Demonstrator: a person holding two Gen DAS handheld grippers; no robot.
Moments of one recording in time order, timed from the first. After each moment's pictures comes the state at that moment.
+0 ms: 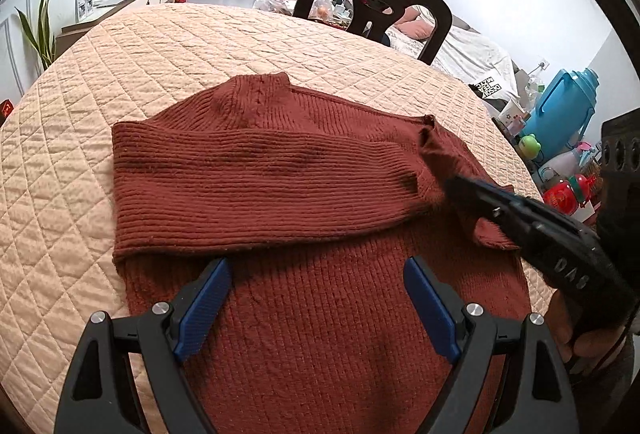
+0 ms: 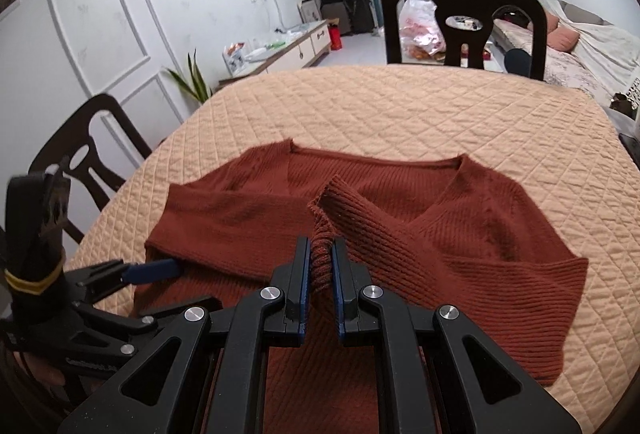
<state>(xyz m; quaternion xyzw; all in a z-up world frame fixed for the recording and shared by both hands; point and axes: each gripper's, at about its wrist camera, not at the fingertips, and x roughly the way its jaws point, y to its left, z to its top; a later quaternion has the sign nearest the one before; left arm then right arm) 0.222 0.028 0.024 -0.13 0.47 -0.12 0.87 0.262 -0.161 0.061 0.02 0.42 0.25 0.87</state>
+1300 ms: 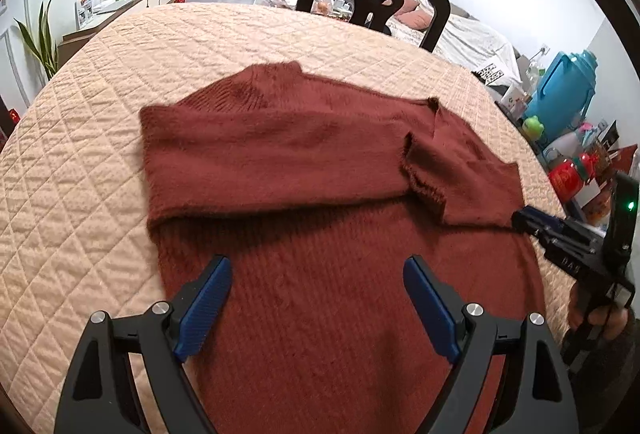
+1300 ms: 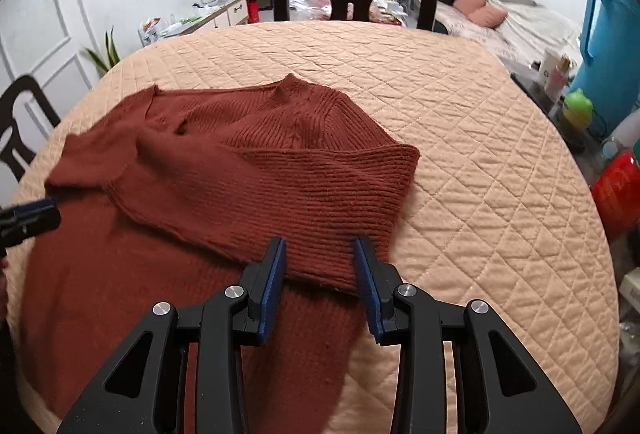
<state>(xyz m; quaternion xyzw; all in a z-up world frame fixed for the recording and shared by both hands) 0.200 0.039 0.023 -0.10 0.48 -0.11 0.87 0.227 -0.253 0.037 -0.04 0.46 0.09 0.88</state>
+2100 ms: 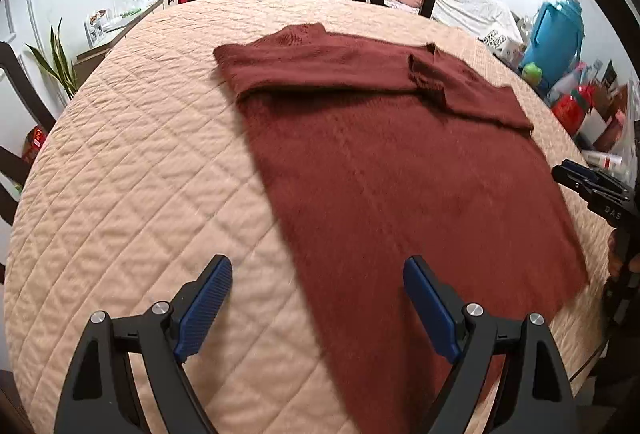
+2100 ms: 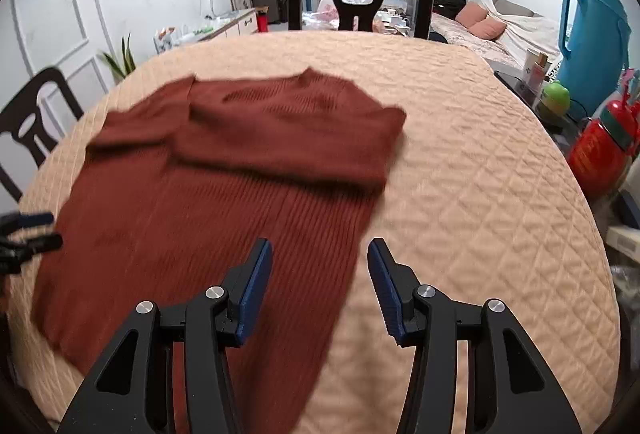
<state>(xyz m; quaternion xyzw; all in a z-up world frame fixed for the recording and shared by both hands) 0.104 0.066 0.018 -0.03 0.48 -0.10 0.87 0.140 -0.262 0.043 -0.03 0.44 0.10 0.89</state>
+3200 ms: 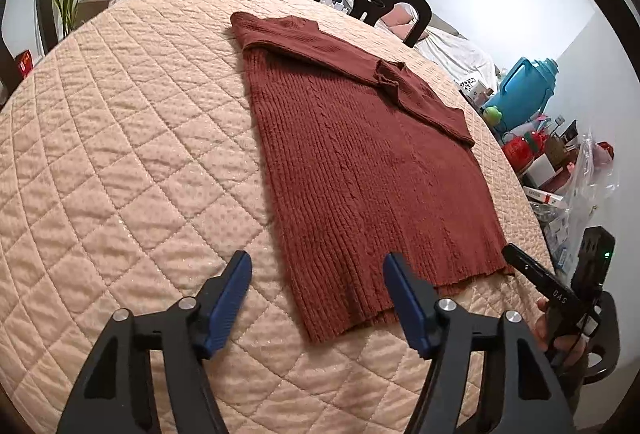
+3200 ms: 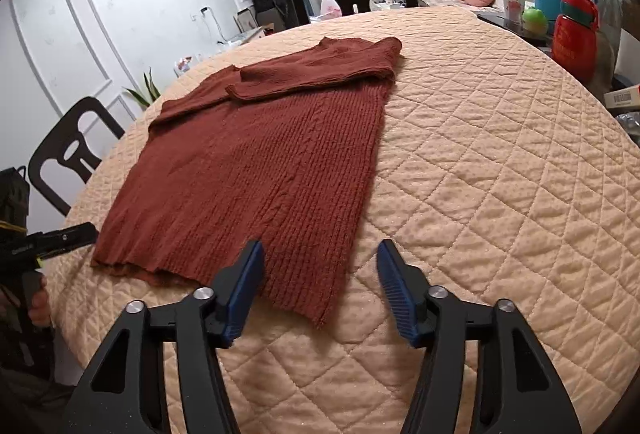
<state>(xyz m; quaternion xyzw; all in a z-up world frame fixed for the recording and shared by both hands) 0.034 0.079 0.016 -0.18 0.47 -0.14 0.85 0.045 -0.279 0.023 0.10 0.42 0.14 0.89</state>
